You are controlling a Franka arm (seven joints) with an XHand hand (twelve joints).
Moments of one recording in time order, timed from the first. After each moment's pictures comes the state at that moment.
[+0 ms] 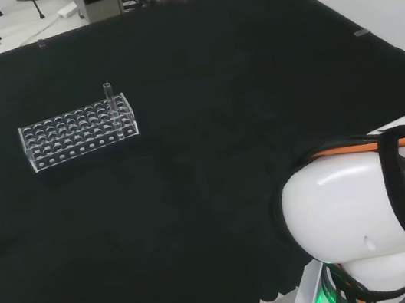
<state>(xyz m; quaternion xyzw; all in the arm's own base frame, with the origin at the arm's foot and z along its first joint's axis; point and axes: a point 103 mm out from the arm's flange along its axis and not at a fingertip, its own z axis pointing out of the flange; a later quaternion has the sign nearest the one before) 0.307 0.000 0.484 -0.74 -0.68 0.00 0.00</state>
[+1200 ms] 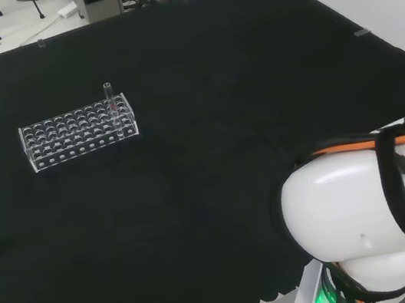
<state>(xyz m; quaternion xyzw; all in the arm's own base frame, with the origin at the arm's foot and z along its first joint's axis) 0.322 -0.009 0.517 -0.73 -0.68 0.02 -0.06</state>
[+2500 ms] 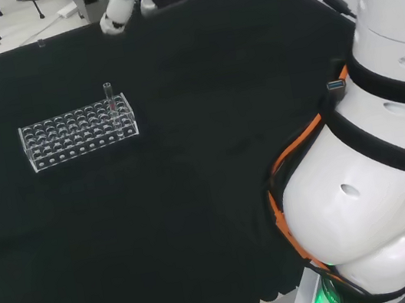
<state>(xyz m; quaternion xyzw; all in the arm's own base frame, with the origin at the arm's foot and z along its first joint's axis) 0.502 0.081 0.353 -0.66 -0.74 0.11 0.11</state>
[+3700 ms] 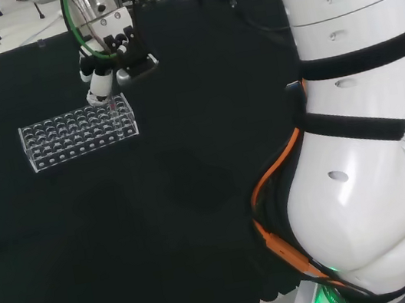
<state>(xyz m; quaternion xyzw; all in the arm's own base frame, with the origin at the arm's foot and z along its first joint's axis) 0.549 0.142 0.210 -0.61 -0.76 0.20 0.14</state>
